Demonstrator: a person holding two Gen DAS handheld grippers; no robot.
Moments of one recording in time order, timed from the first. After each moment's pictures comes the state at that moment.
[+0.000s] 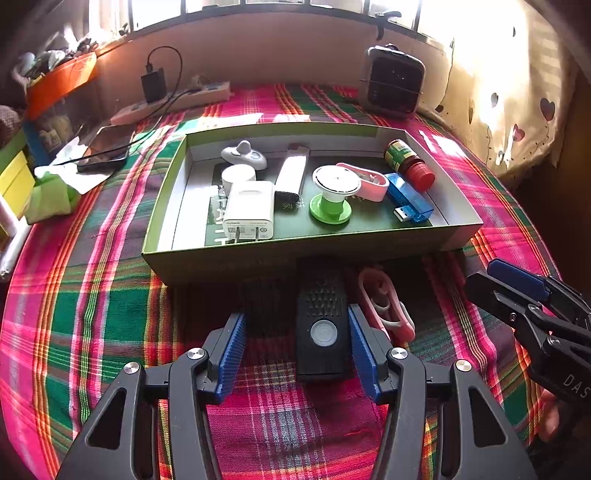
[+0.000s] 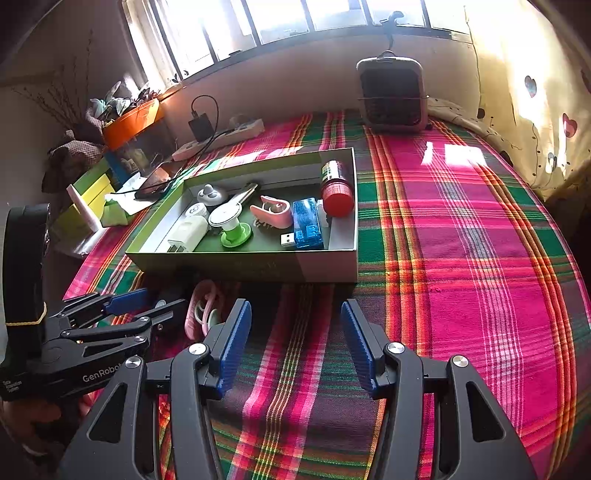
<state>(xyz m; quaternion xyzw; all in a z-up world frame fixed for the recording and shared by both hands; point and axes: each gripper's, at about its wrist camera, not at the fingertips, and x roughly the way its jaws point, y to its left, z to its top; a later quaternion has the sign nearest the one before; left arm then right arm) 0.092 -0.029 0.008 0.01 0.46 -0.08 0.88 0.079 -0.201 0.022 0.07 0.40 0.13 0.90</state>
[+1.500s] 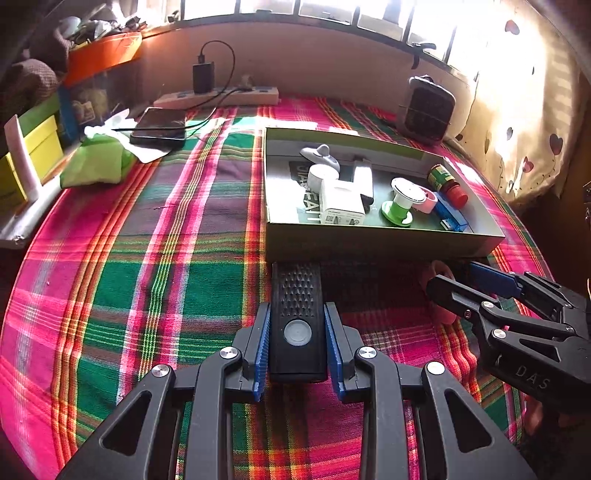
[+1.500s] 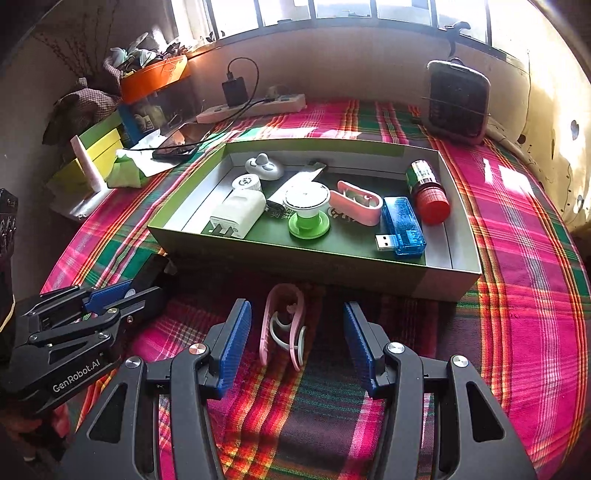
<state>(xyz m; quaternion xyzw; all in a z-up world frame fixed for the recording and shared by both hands) 0.075 0.040 0.007 -0.04 0.44 -0.07 0.90 0.095 -0.118 0.014 0.00 0.42 0.14 0.89</state>
